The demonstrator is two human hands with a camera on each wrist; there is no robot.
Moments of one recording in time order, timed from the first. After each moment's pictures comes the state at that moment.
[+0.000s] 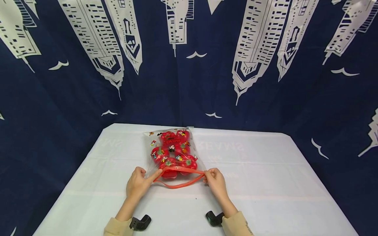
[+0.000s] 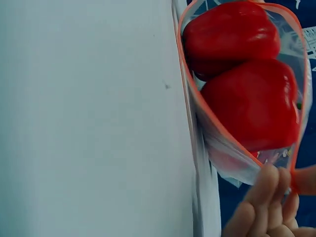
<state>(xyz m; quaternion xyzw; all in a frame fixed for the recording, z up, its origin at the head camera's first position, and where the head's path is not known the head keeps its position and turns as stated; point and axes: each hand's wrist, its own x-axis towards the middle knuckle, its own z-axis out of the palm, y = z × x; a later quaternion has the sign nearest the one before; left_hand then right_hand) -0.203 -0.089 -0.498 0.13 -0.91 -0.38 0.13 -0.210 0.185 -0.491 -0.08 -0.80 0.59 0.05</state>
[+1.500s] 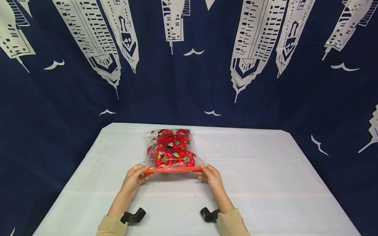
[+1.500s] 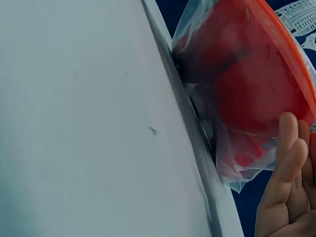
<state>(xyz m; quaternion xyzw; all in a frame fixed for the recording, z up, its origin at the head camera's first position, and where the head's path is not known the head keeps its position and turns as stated) -0.218 -0.110 -0.495 0.06 -0.58 -0.81 -0.02 -0.216 0.183 -0.493 -0.06 -0.67 0.74 -0.03</state>
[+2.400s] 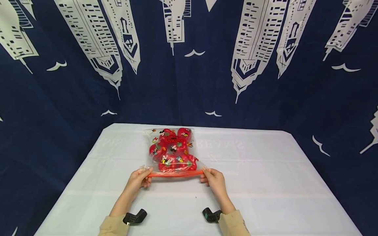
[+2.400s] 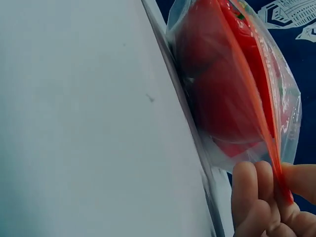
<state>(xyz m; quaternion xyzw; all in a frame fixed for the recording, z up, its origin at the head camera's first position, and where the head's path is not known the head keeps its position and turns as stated) -0.217 -0.111 -0.506 0.05 -0.66 -0.74 -0.06 -0.216 0.189 -0.506 -0.10 -0.78 0.61 0.02</state>
